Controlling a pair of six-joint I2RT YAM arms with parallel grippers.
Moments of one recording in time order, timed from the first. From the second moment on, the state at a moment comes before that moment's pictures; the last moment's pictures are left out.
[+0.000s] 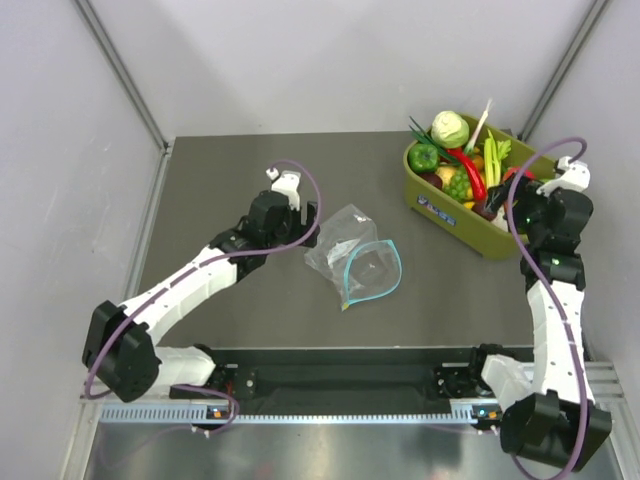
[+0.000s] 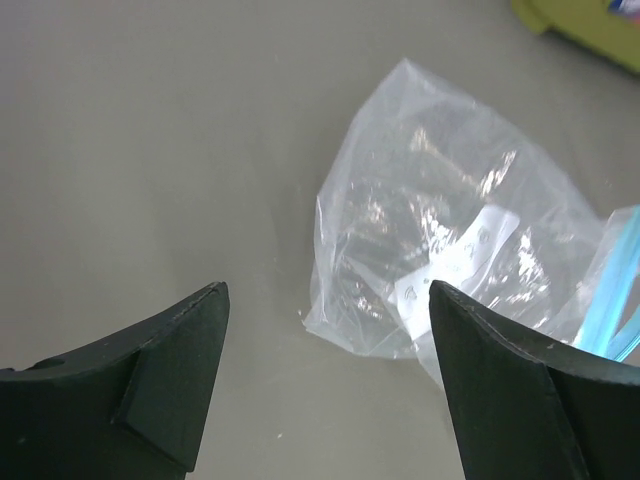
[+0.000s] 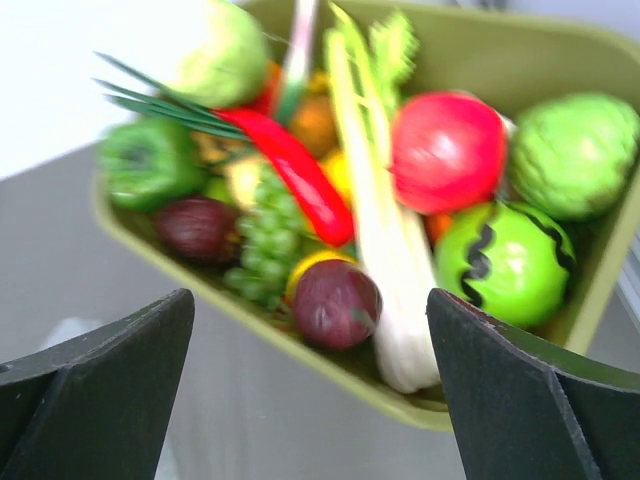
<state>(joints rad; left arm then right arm) -0.62 1.29 0.95 -0.21 -0.14 -0.30 -0.27 0.92 0.84 -0.19 -0.15 0.26</state>
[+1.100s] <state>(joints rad) -0.62 0.99 1.10 -0.32 -0.48 -0.24 -0.03 0.79 0.88 -0.33 -0.19 0.17</state>
